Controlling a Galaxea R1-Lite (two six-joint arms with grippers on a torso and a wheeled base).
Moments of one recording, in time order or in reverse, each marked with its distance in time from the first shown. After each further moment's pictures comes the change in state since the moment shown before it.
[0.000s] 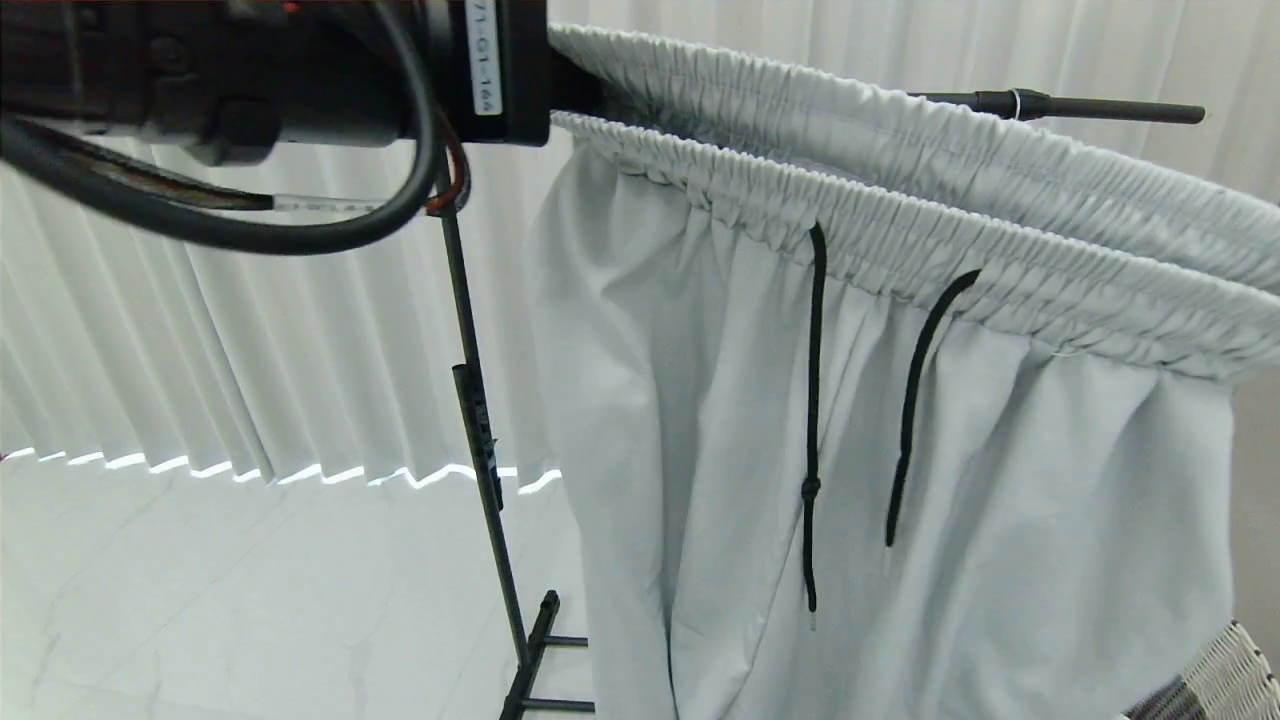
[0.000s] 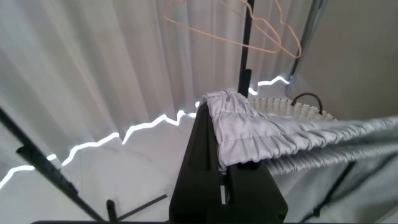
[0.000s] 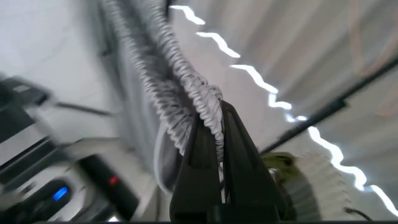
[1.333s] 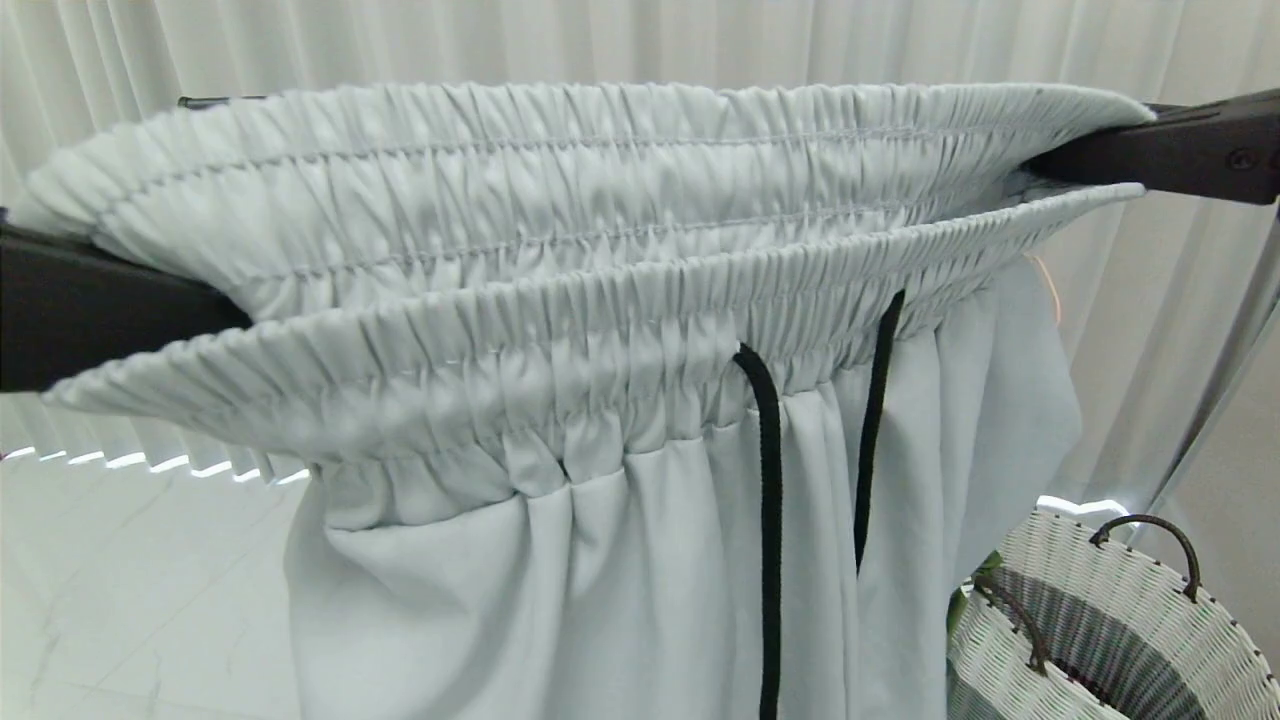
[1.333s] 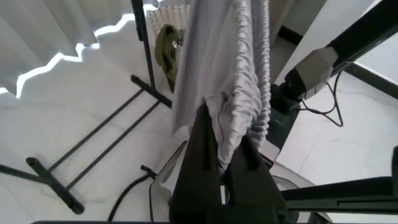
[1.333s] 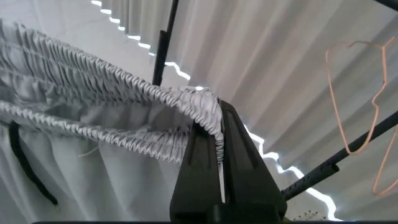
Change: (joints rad) left arm -0.119 -0.273 0.024 0.517 -0.380 -0.094; right arm 0.158 0.166 0.010 -0.398 -0.210 0.000
